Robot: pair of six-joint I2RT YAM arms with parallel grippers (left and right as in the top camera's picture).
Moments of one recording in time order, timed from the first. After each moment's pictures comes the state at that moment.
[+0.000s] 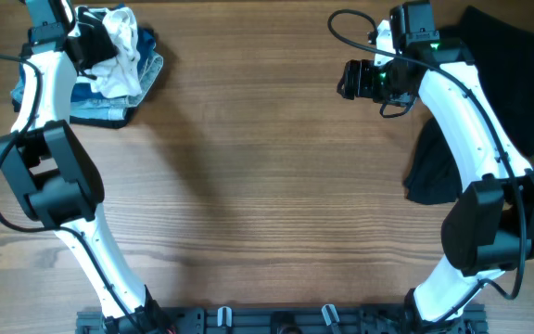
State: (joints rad) left arm 0.26 2.28 1.90 -0.52 -0.02 -0.11; right arm 0.12 1.89 1.63 -0.93 -0.23 0.19
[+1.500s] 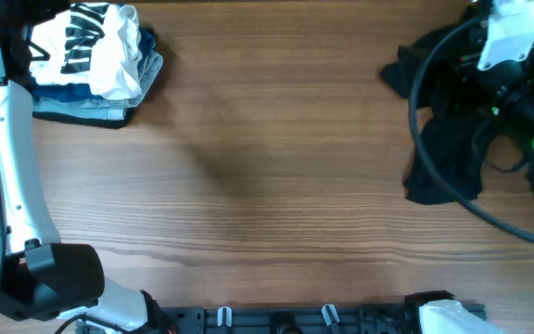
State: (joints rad) left arm 0.26 1.73 1.88 -0.60 -0.03 -0.11; right arm 0.12 1.25 1.80 -0.97 -0.18 -0.05
